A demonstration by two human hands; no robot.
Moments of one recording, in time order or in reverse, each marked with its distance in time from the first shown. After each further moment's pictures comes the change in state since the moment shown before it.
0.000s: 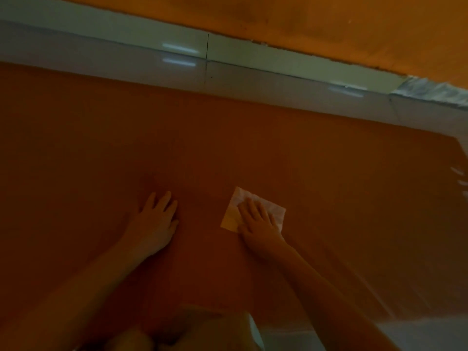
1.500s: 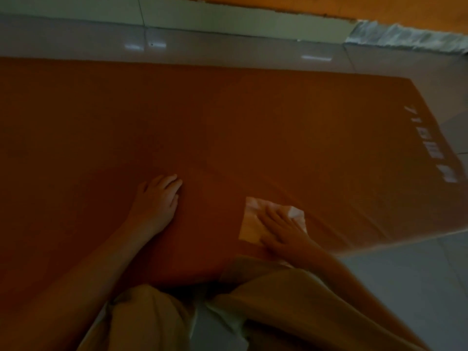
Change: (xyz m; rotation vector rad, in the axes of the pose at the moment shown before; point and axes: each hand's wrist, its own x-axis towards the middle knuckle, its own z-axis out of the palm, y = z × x) left_hand -0.009 0.110 0.031 -0.099 0.264 0.156; right_hand -0.158 0.108 0.022 0.125 -0.104 0.050
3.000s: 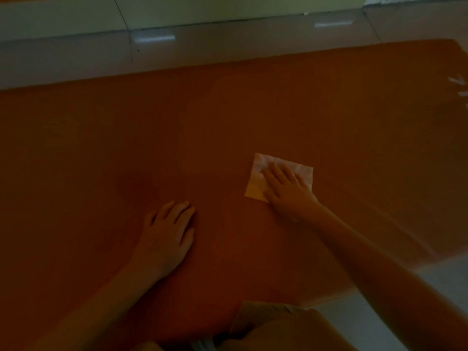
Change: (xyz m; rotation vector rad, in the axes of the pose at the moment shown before) left_hand 0.011 0.016 -0.002 0.064 -0.106 0.104; right_hand 0.126 0.036 -0.054 -0.107 0.200 0.052
